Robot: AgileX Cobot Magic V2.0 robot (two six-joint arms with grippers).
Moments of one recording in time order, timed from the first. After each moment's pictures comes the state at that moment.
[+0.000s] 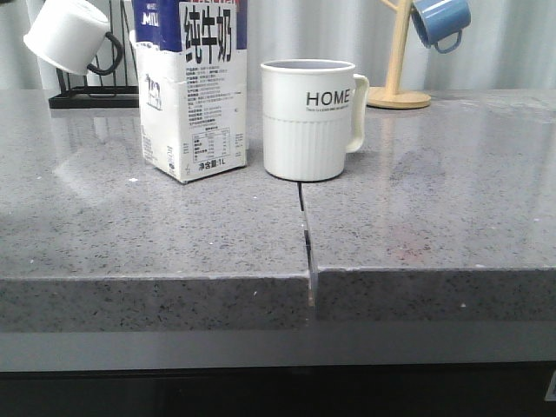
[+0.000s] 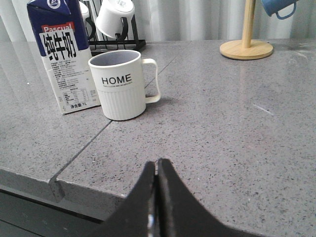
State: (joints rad) left arm -0.43 0.91 -0.62 -0.01 0.08 -0.01; right arm 0.41 -0.01 -0.20 -0.02 0.37 0.17
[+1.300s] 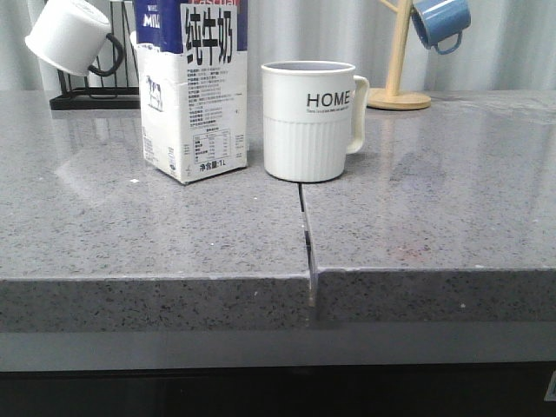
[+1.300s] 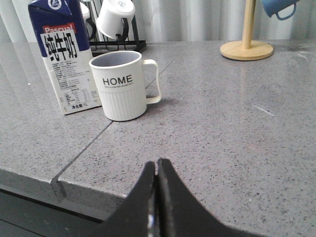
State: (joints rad) left arm -0.04 -0.01 -0.10 0.03 0.36 -0.01; right arm 0.41 -0.01 -0.20 -0.02 0.37 0.17
